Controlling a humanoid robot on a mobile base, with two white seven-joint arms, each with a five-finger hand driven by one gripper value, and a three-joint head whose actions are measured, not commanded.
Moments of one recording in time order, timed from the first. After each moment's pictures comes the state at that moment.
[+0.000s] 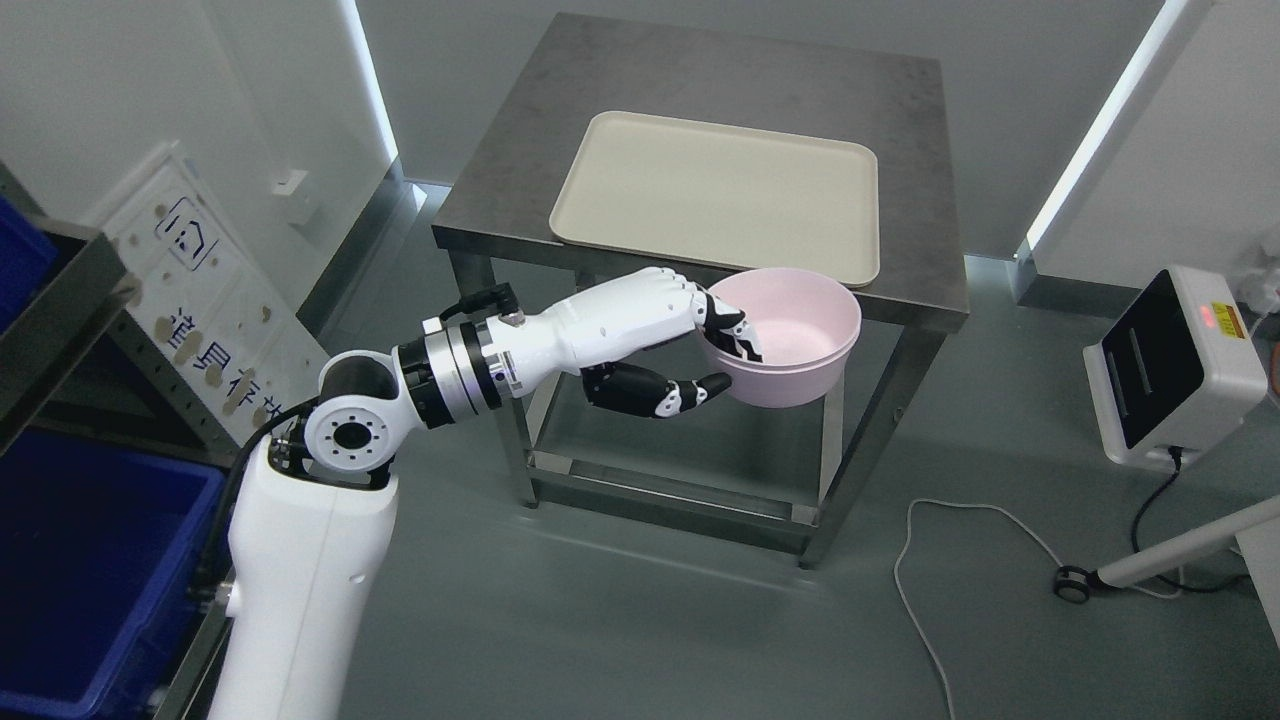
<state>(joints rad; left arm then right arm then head) -0.65 0.00 -0.12 -1.59 -0.37 -0.49 -0.95 0.00 0.00 0.00 0.00 0.00 0.04 0.01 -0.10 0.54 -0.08</state>
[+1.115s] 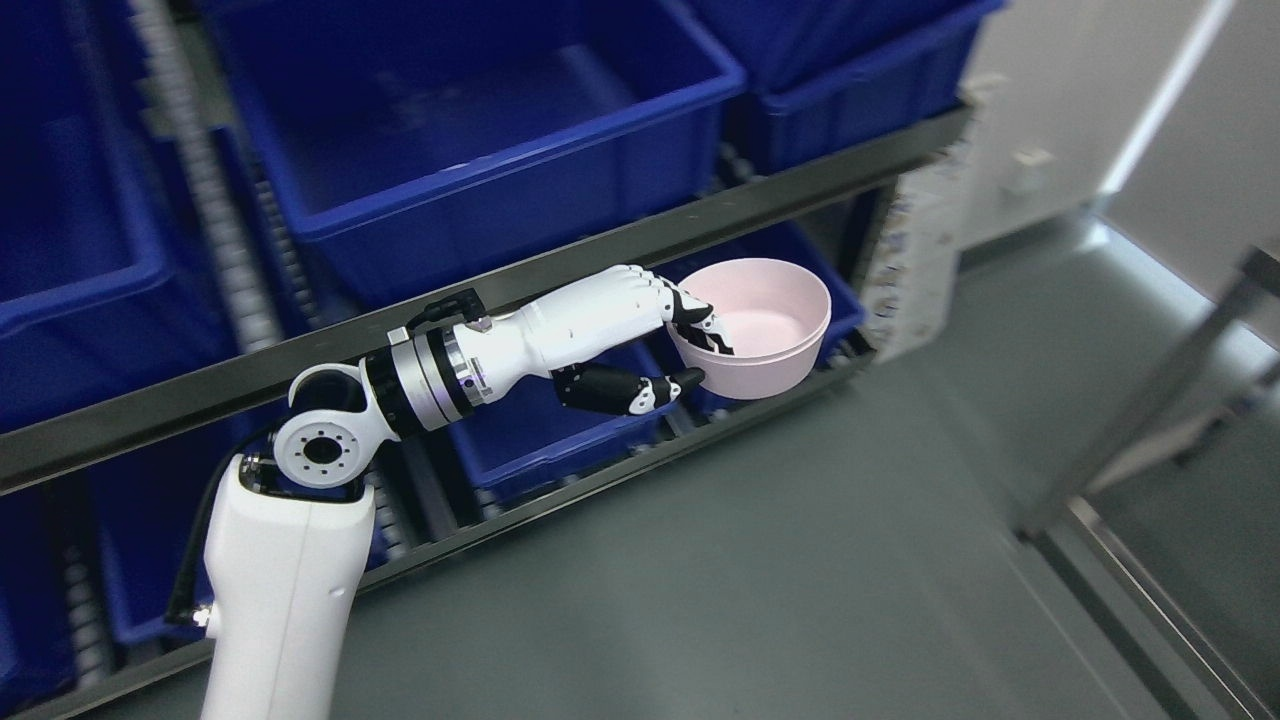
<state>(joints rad) -0.62 0.00 -0.07 -1.62 -0.37 -0.50 -0.95 0.00 0.00 0.00 0.00 0.00 0.04 0.01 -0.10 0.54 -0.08</state>
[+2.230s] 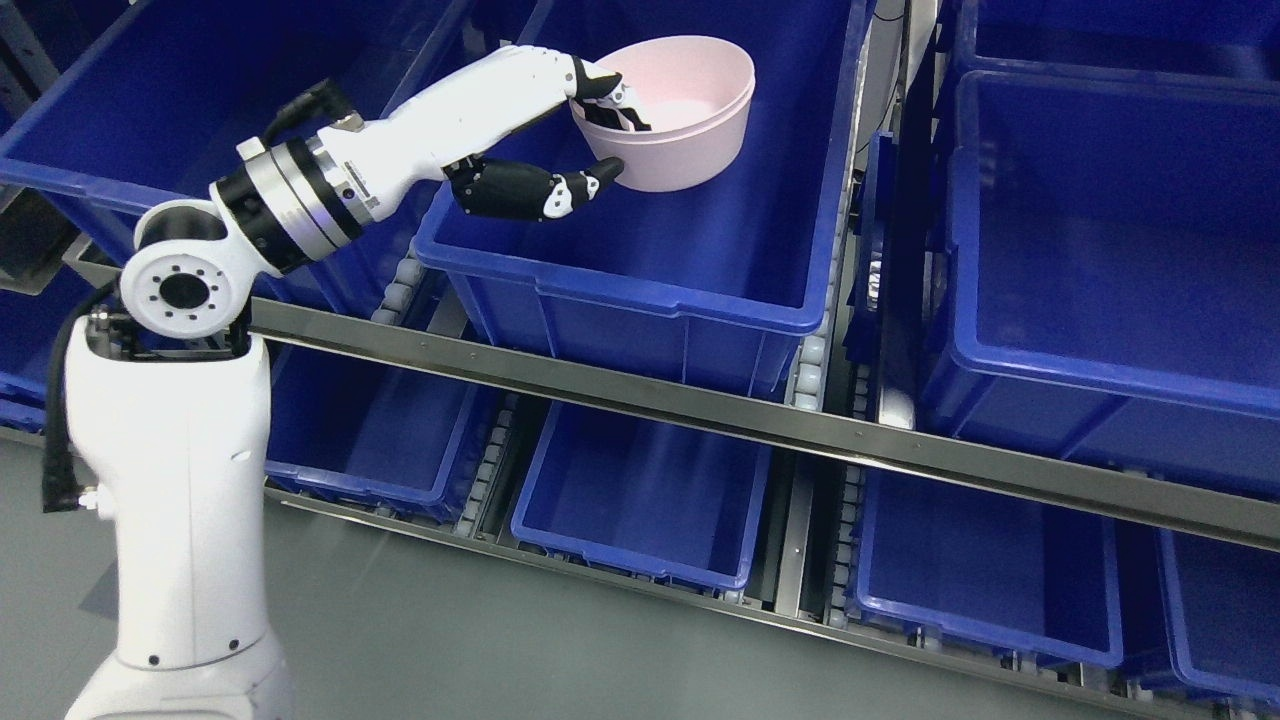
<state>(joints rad) -0.88 0.08 0.05 -1.63 -0.41 -0.36 -0.96 0.00 0.00 0.00 0.00 0.00 0.04 0.01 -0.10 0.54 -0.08</state>
